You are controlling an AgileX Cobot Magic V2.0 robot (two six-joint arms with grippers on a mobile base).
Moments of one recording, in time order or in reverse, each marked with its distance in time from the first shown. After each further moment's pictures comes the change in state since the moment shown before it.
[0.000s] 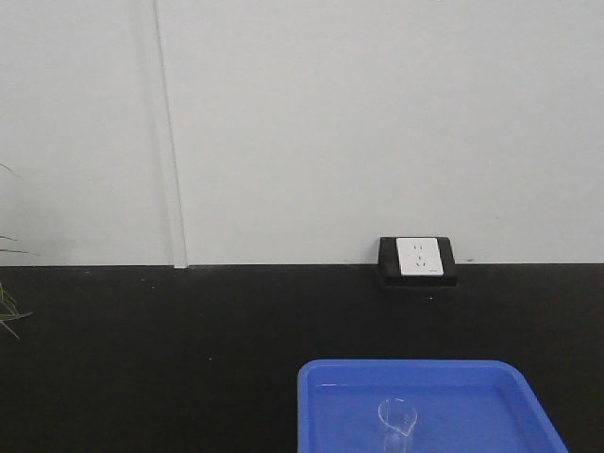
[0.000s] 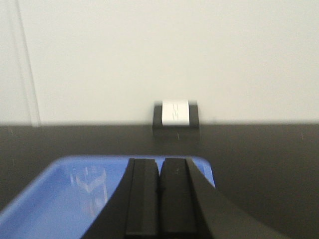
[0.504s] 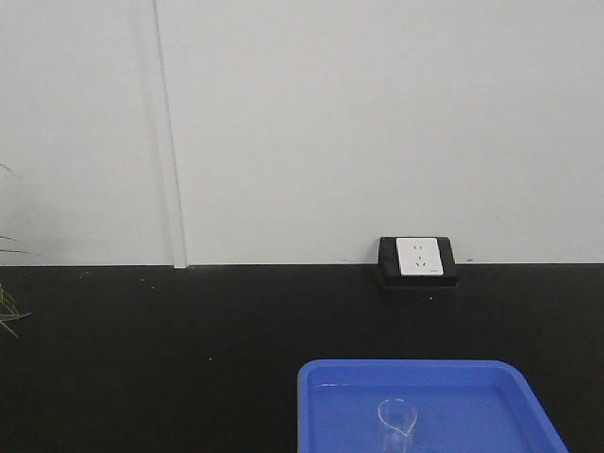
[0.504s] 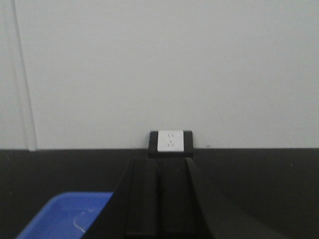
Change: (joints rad) left arm 0.000 0.000 0.000 0.000 0.000 0.000; right arm 0.000 0.178 -0.297 -0.077 0.165 0.052
